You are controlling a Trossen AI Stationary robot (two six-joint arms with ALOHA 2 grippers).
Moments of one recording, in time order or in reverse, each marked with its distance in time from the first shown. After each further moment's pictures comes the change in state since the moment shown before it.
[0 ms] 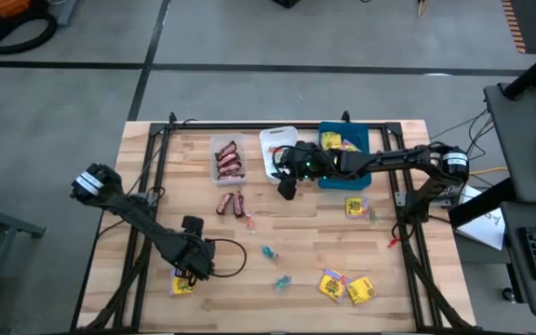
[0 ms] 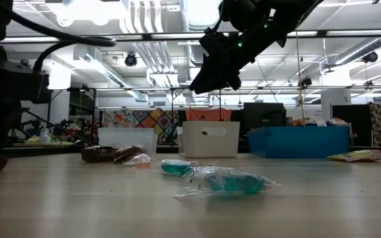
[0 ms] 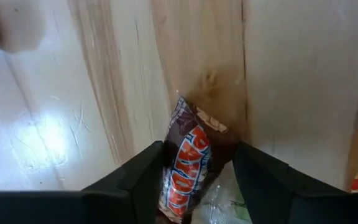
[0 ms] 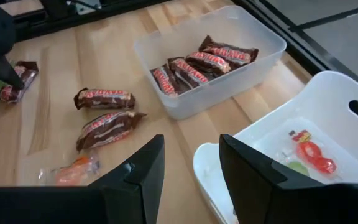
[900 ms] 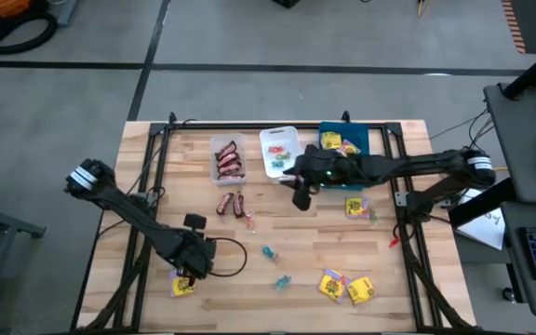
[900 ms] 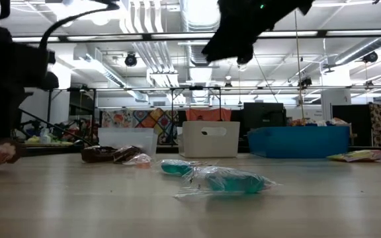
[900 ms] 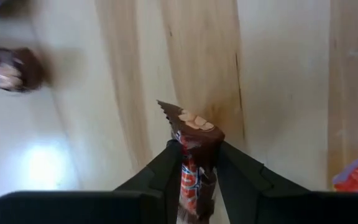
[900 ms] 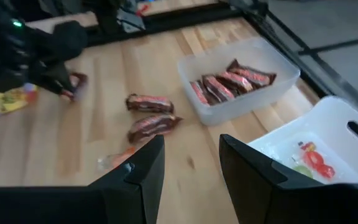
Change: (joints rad) left arm 0.002 -0.083 0.025 0.003 -0.069 0.041; right arm 0.131 -0.211 0.000 -0.155 0.044 -0.006
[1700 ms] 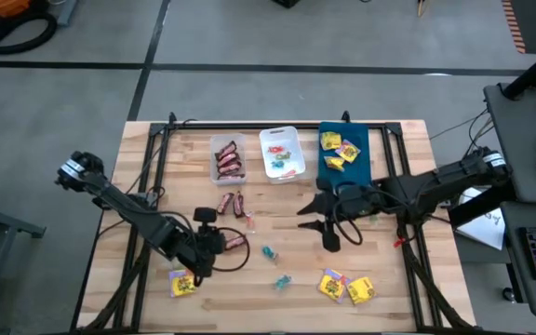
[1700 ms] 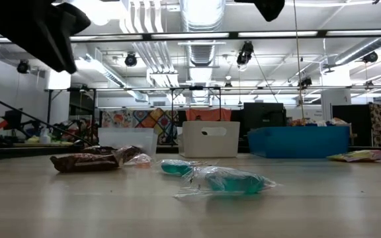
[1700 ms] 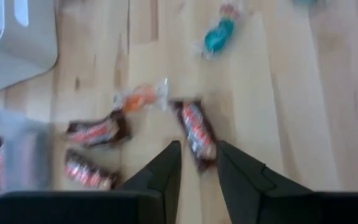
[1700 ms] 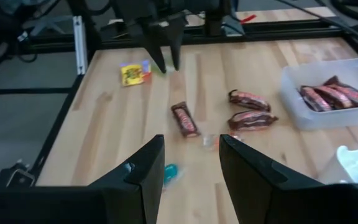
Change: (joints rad) left arm 0.037 -0.129 0.157 0.118 -0.229 0.070; right arm 0.333 -0.155 -0.011 -0.113 0.026 0.047
